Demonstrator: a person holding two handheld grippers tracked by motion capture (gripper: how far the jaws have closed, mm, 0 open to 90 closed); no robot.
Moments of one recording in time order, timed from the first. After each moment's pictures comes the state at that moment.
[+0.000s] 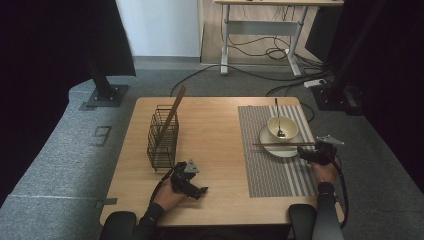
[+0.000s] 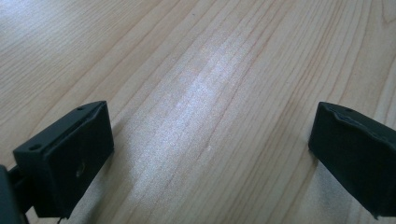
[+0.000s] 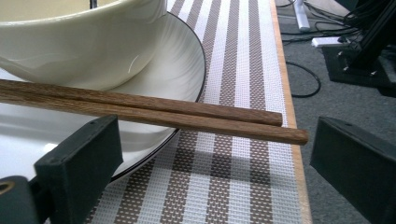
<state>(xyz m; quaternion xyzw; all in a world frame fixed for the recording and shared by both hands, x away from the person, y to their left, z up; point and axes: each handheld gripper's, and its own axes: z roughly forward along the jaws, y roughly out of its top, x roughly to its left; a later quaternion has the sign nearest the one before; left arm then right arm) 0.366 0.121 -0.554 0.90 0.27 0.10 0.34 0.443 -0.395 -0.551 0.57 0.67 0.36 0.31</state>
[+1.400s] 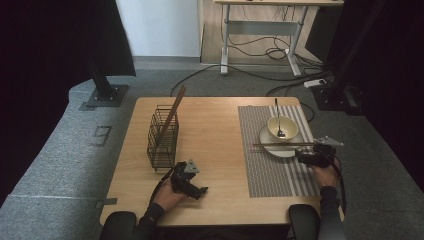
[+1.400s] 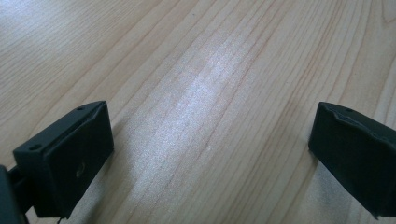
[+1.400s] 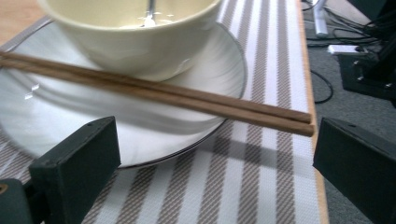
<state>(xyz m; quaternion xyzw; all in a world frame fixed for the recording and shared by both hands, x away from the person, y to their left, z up) 0.366 0.121 -0.554 0.90 0.27 0.10 0.34 0.422 -0.380 -0.532 0.53 0.71 0.36 0.30</state>
